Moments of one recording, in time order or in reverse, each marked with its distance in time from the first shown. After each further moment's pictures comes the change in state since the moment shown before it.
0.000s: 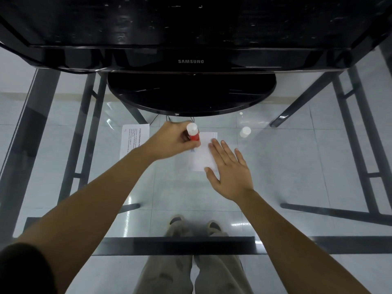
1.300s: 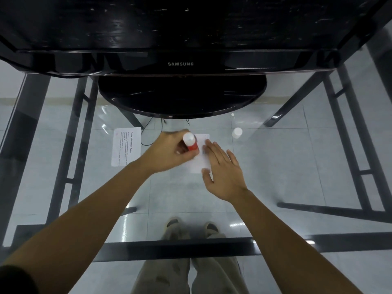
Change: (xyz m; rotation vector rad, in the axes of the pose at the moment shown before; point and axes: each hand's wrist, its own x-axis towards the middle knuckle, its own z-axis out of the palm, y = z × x) left_hand -0.013 0.012 0.019 -0.060 0.075 0.036; right_hand 0.002 -0.001 -0.008 0.111 0.021 -0.008
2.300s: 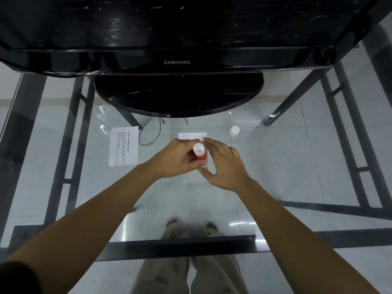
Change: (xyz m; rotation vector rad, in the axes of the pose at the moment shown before) left_hand -0.001 0.010 0.019 0.023 -0.154 0.100; right_hand 0.011 0.014 -0.016 0.075 -0.022 -0.054
